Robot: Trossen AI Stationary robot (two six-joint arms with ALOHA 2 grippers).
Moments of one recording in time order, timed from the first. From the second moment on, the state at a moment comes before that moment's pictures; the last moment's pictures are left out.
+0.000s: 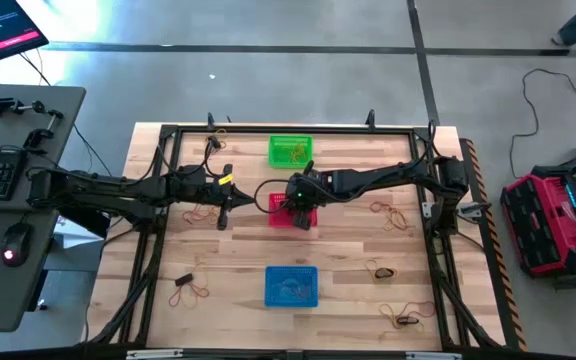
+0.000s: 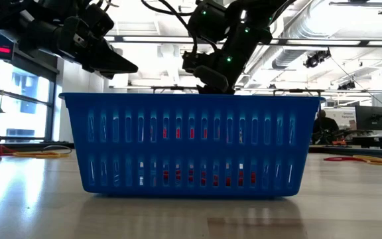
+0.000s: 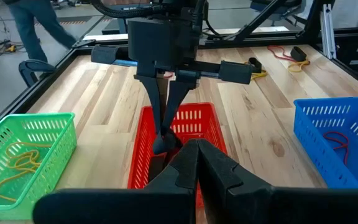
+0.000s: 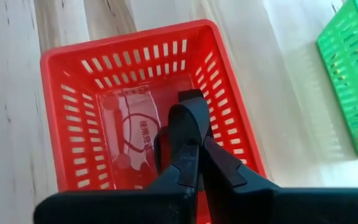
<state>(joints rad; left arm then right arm) 0.16 1.00 0.37 0.31 0.14 0.12 -0.07 1.89 1.31 -0.44 0.13 0.08</state>
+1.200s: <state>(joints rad) 0.16 1.00 0.37 0.29 0.14 0.09 -0.03 1.86 1.36 -0.47 0.21 -0.06</state>
